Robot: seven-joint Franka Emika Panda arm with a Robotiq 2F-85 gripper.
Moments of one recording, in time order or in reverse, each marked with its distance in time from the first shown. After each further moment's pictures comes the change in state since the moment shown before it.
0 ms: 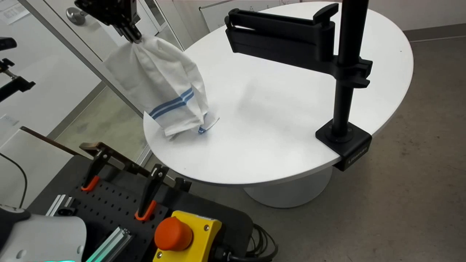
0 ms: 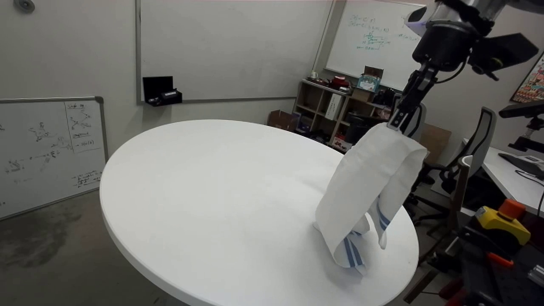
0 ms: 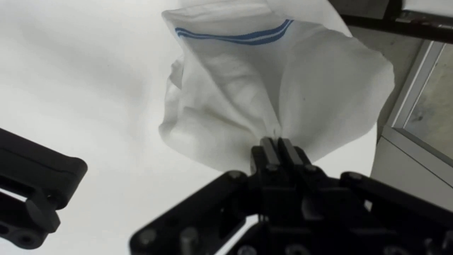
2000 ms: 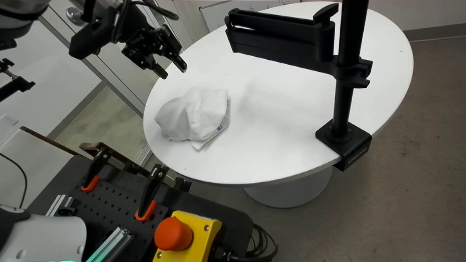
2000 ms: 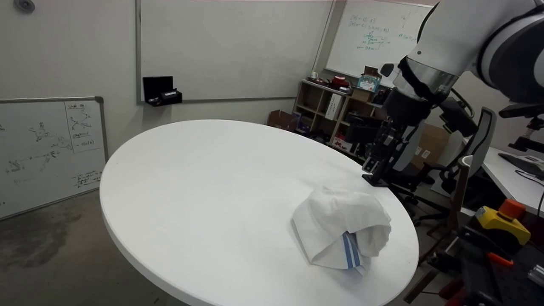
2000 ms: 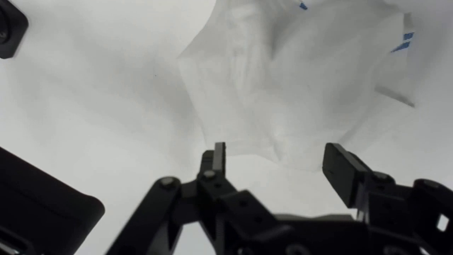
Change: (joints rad) arm -0.034 0.310 0.016 -0.025 -0.615 0.381 0.555
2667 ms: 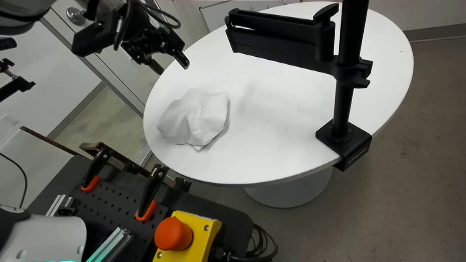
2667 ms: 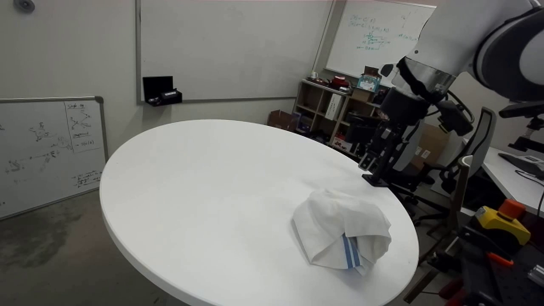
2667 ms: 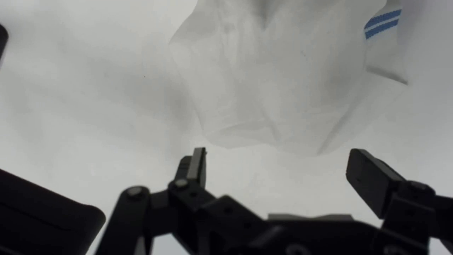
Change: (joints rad) arm 0.000 0.011 0.005 0.001 0.162 0.035 -0.063
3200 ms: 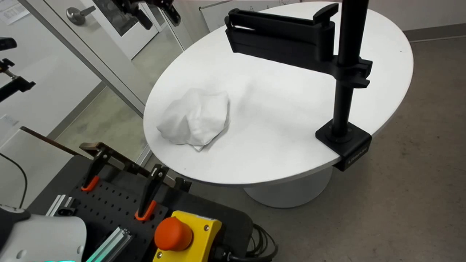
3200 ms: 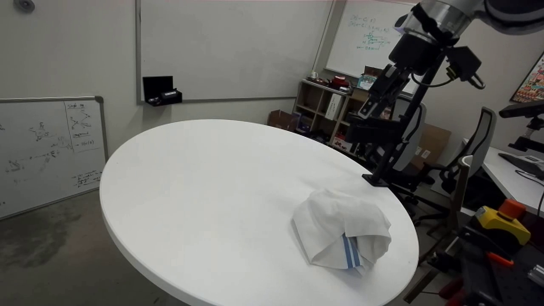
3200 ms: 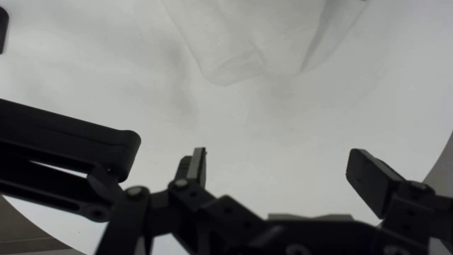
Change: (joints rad) arm -0.003 -0.179 -0.002 0.078 0.367 -0.179 -0.214
